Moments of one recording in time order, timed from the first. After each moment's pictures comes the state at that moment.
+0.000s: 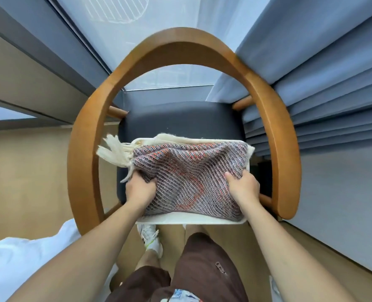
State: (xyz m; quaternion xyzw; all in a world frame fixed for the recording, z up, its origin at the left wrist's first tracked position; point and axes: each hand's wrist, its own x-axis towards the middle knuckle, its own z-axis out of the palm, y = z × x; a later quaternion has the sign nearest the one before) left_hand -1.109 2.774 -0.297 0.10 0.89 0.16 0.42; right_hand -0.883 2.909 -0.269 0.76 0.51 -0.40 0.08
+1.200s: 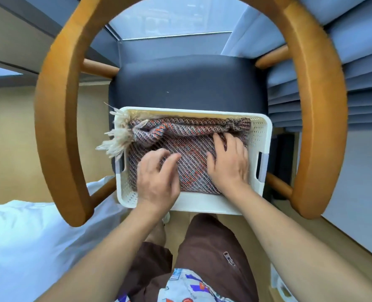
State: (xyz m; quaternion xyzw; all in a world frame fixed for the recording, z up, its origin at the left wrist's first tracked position) left_hand -1.046 2.767 -0.313 0.51 0.83 0.21 0.11; right_hand -0.905 2.890 -0.359 0.51 0.83 -0.21 0.11
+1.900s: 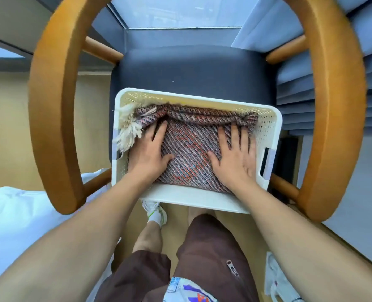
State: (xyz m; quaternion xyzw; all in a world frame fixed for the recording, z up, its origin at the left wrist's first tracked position) left_hand -1.088 2.774 -0.376 0.42 0.85 0.02 0.32; right_hand -0.883 2.891 -0.389 0.45 0.86 -0.16 0.19
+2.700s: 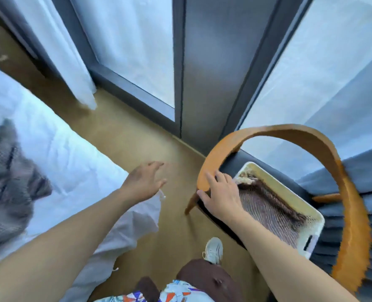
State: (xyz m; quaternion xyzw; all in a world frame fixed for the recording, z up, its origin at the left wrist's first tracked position) left_hand -1.163 2.425 -0.101 0.20 0.93 0.19 0.23; right_hand -1.043 2.638 -0.119 0.16 0.97 -0.14 0.13
